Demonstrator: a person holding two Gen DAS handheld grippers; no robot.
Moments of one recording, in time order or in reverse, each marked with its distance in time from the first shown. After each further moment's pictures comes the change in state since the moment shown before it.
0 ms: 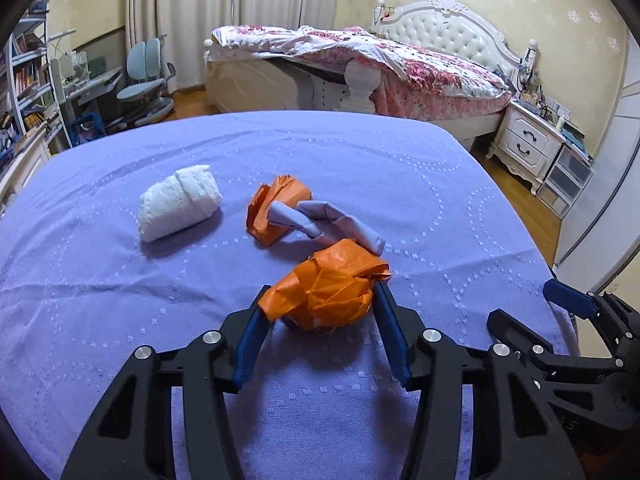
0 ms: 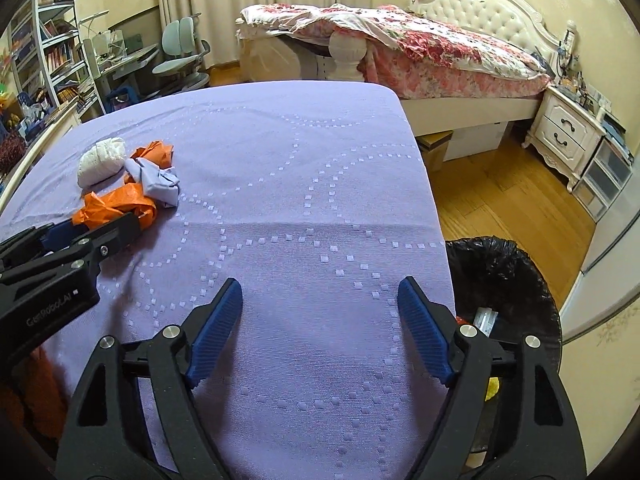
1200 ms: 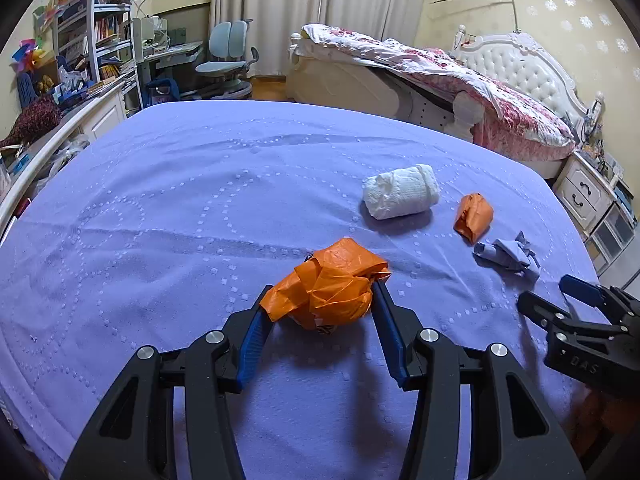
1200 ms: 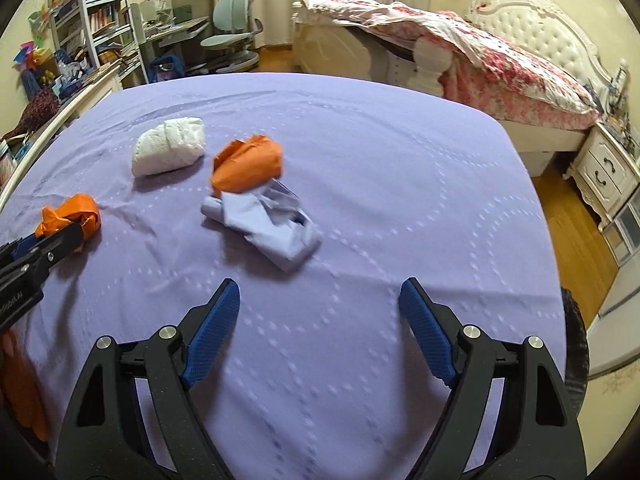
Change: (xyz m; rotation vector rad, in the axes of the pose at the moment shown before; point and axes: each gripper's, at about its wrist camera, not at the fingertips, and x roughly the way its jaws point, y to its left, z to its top) left arm -0.036 0.123 -0.017 -0.199 -0.027 0.174; right arm 0.024 0.087 0.032 -0.152 0.037 0.107
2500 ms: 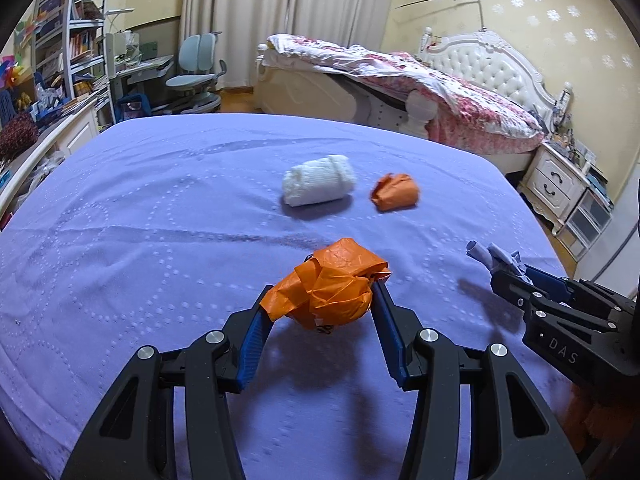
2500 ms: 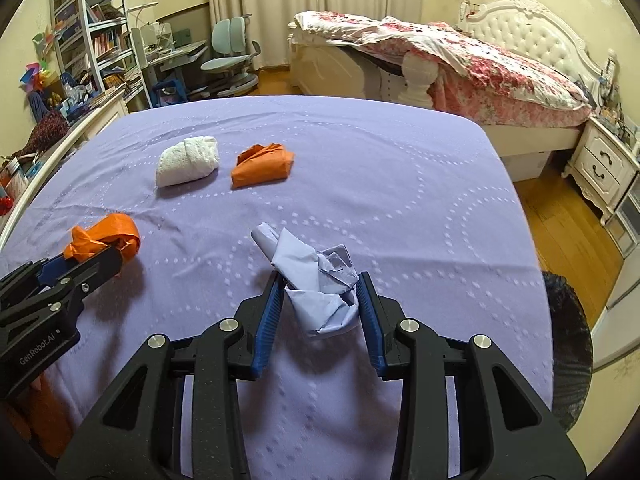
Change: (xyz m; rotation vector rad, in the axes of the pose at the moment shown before) left arm -0.028 -0.047 -0.020 0.073 -0.039 -0.103; right arm -0.044 -0.011 -0.027 0.068 -0.084 0.017
